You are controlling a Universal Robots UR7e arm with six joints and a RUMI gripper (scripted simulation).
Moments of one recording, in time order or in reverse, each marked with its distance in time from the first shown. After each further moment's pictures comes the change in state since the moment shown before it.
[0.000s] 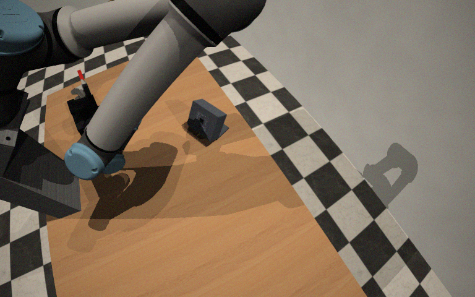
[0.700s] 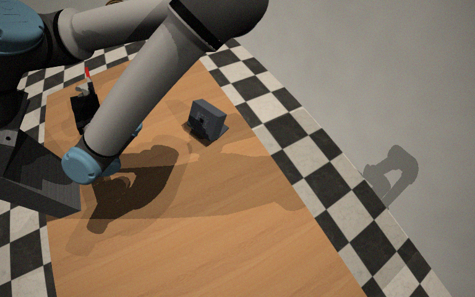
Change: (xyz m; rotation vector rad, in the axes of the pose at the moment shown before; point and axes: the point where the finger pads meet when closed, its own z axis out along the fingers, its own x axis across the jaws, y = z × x) arm -0.005 -0.020 -0.006 0.100 -0.020 0.090
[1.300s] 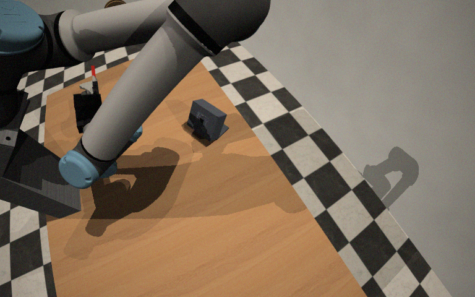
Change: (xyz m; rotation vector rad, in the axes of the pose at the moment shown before) arm -0.005 -0.017 -0.005 0.084 -0.019 0.076
